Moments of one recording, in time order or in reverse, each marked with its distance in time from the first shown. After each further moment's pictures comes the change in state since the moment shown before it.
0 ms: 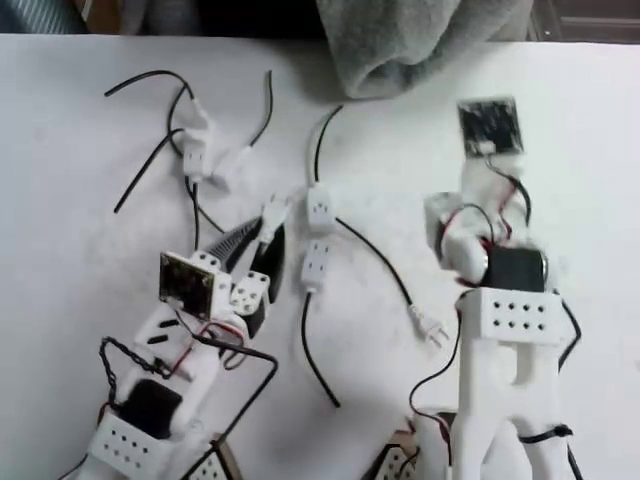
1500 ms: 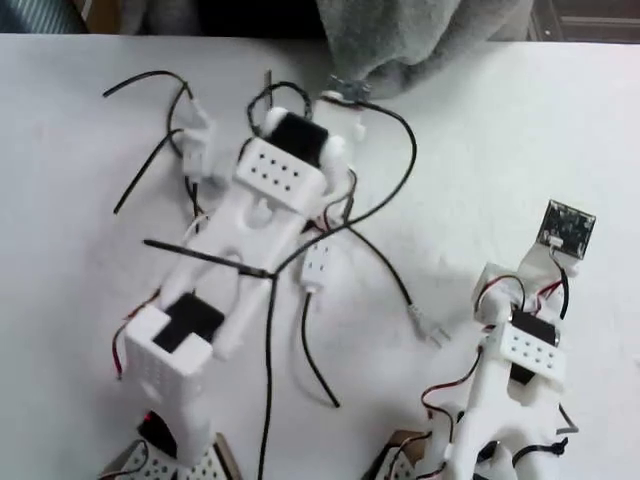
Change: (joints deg) left arm 6.0 119.3 -122.2 74.6 8.9; right arm 21.1 -0.1 32.4 -28.7 -8.2
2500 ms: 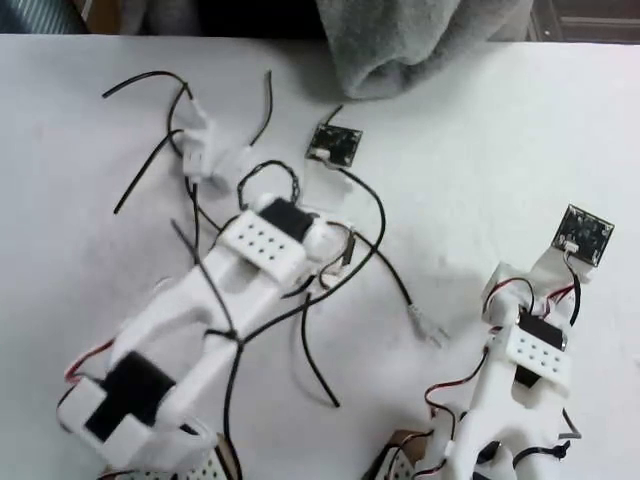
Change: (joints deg) left arm 2.9 -26.1 52.7 -41.0 5.5; right arm 2.4 0.0 0.0 -1.6 -1.9
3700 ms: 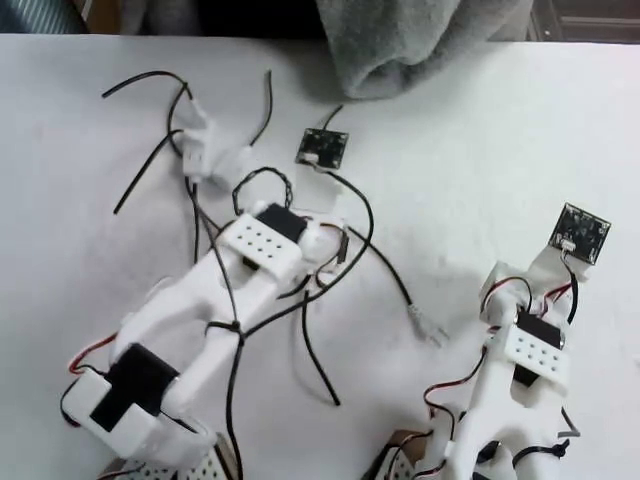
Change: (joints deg) left arm -1.8 3.9 3.4 -7.1 2.0; right arm -0.8 0.0 0.0 0.0 0.0
